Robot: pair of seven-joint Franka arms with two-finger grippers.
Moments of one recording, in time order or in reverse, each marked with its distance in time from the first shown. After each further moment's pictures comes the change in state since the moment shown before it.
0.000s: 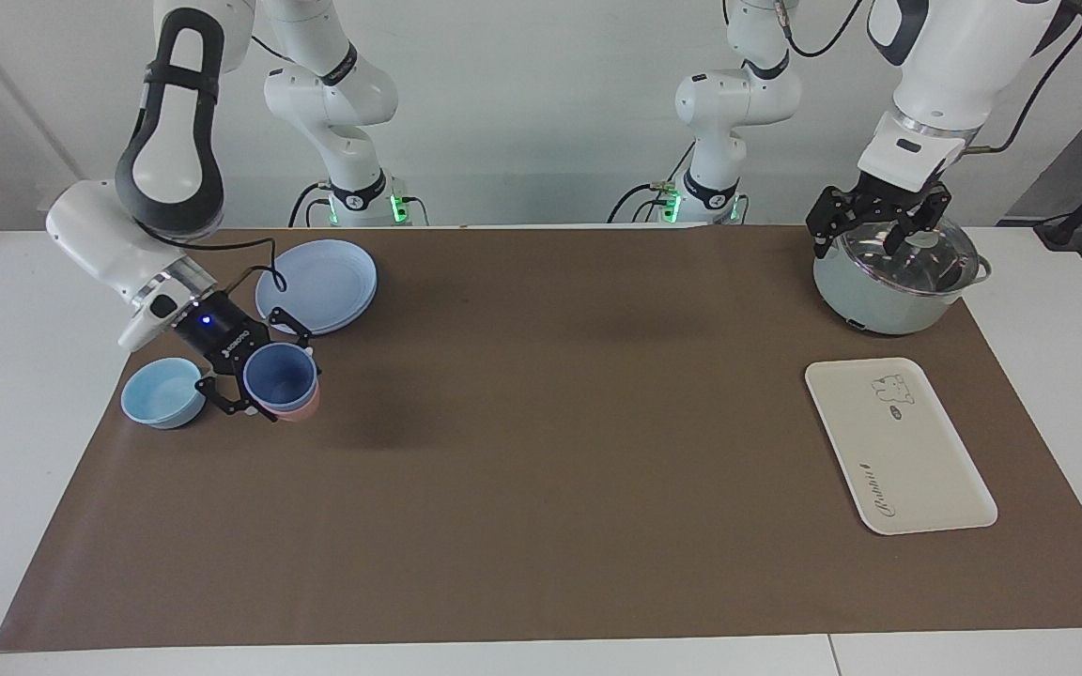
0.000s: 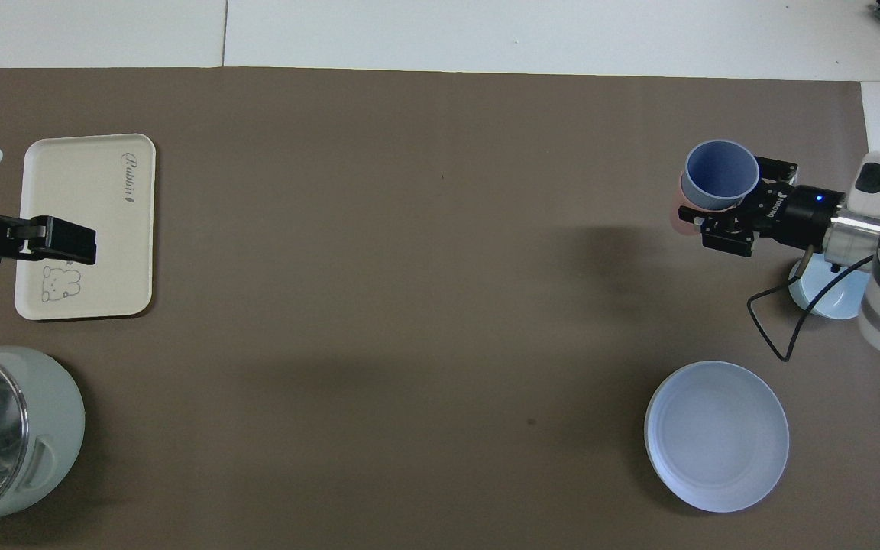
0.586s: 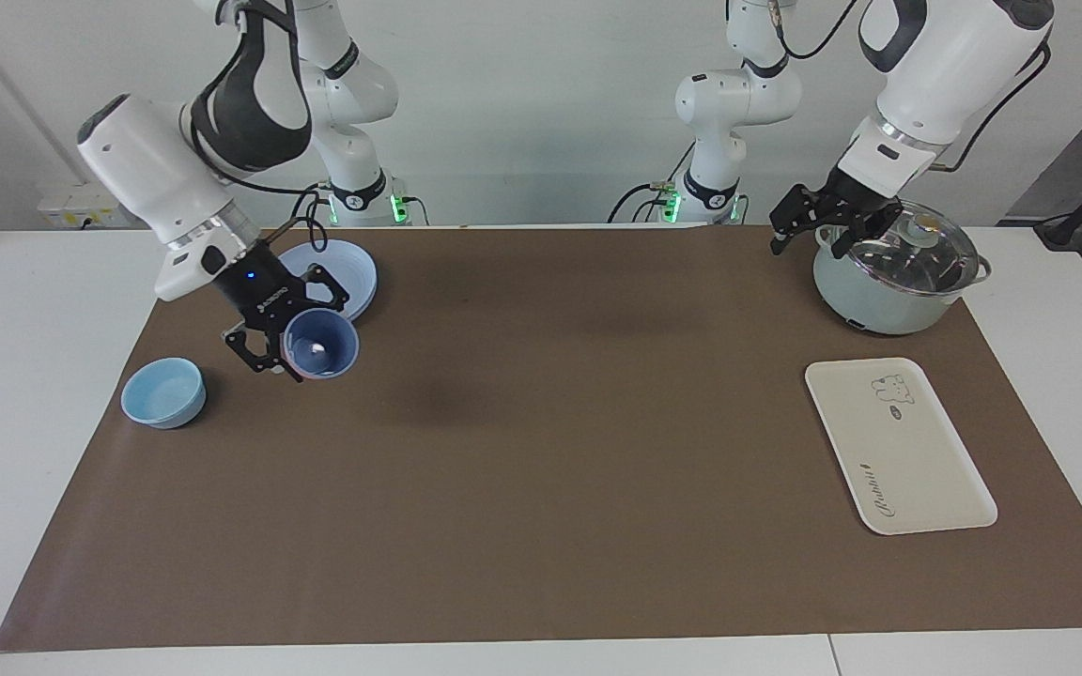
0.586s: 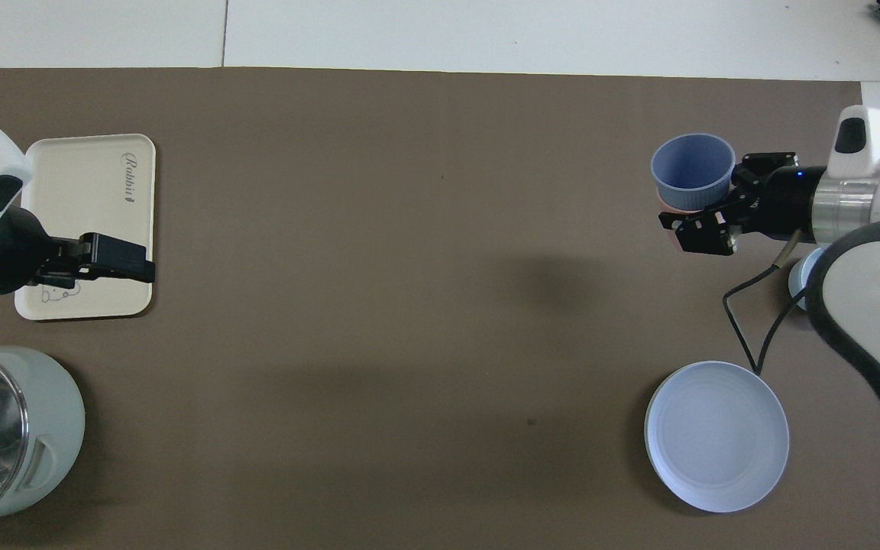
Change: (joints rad) left arm -0.040 -0.035 -0.006 -0.149 -0.468 0.227 -0.174; right arm 0.297 -0.073 0.013 0.110 -0.546 -0.023 0.608
